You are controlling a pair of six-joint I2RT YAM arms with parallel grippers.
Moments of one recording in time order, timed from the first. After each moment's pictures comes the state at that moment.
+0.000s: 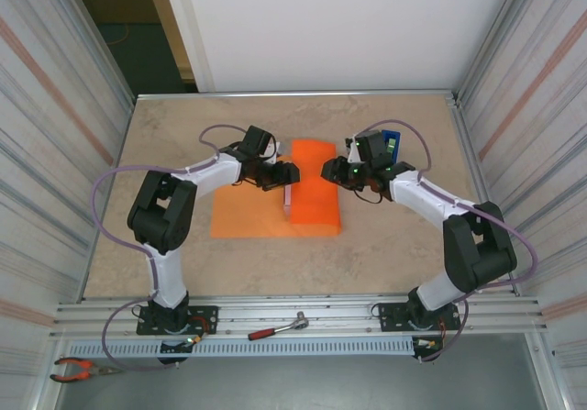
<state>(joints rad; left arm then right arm) -0.49 1.93 1.29 -0.36 0.46 -0.54 0.40 1.53 0.98 -0.22 -0.37 0.70</state>
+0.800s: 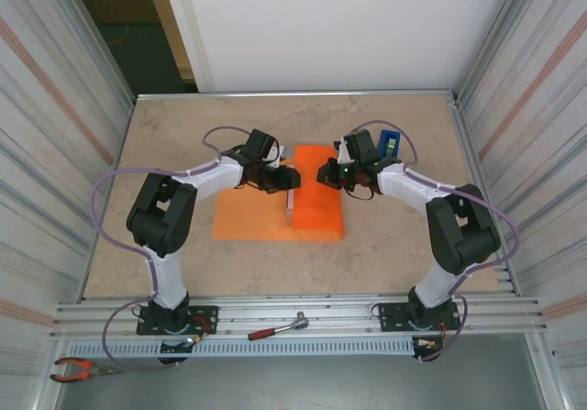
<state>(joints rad) -0.52 1.91 1.26 -0.35 0.46 -0.52 0.43 1.69 1.08 -0.23 -0.43 0.68</state>
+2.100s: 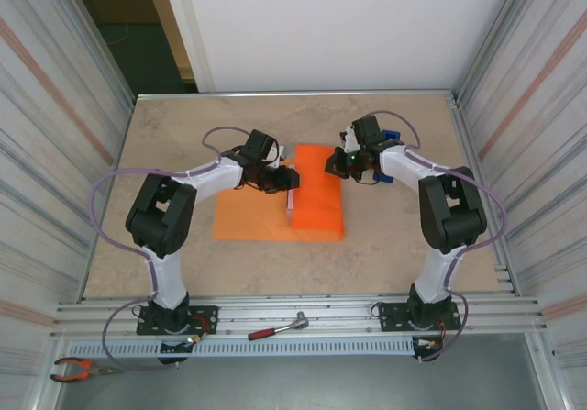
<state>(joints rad) -0.52 1.90 1.25 -0.34 0.46 -0.52 0.34 1.85 1.24 -0.38 -0.50 0.54</state>
